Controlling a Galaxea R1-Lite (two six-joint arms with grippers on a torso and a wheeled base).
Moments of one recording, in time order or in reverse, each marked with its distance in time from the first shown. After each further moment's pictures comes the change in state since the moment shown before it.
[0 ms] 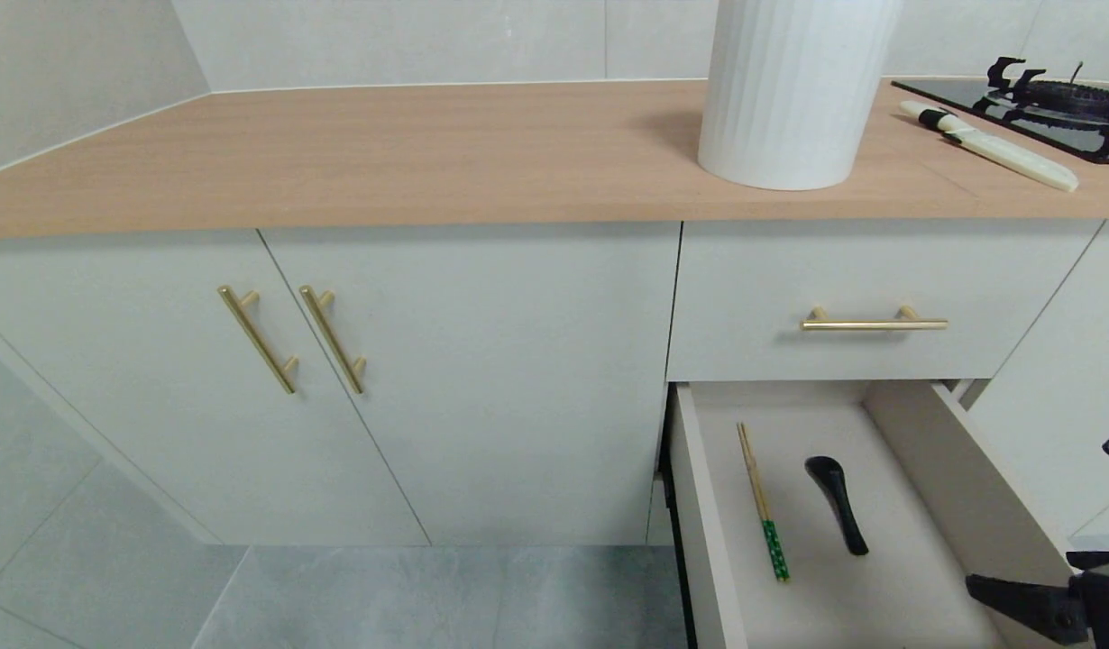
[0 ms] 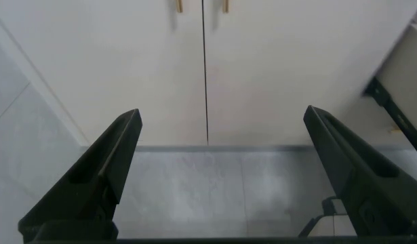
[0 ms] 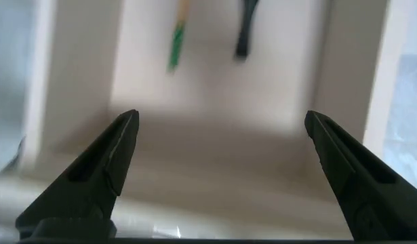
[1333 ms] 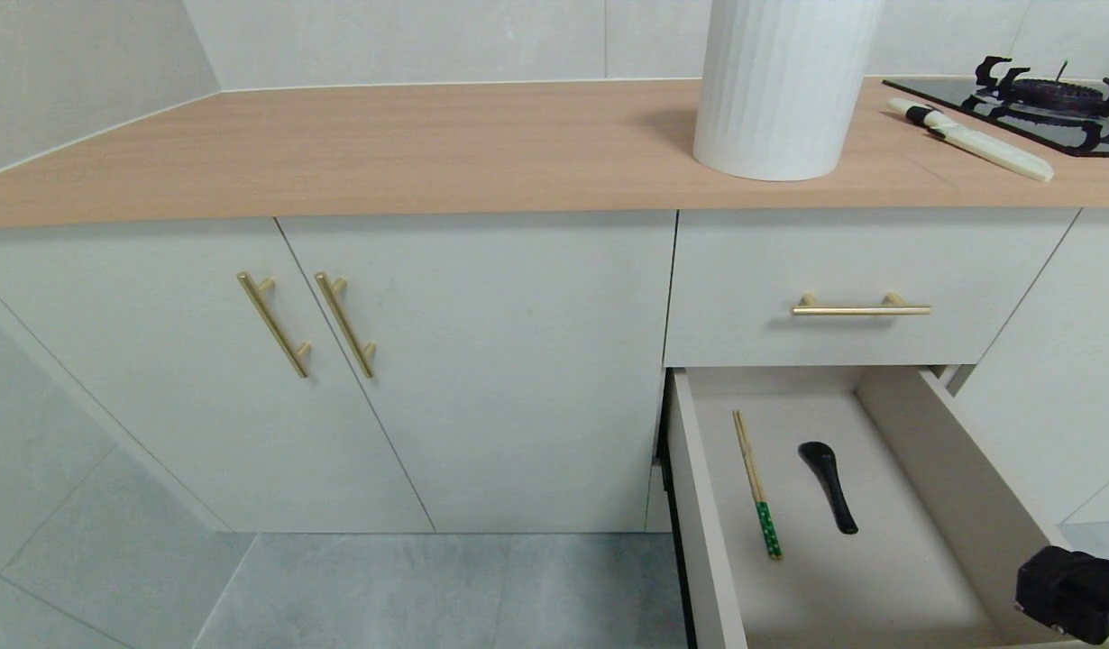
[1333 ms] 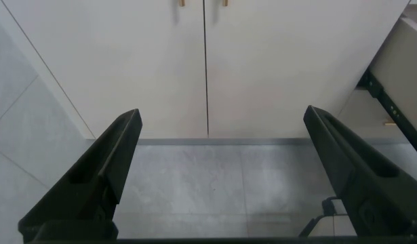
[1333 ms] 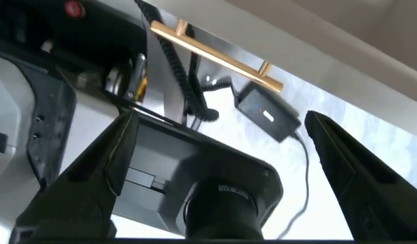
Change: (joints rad) left arm 0.000 0.000 0.000 0.000 0.000 0.000; right arm 0.247 0.140 -0.013 0.360 -0.007 0.015
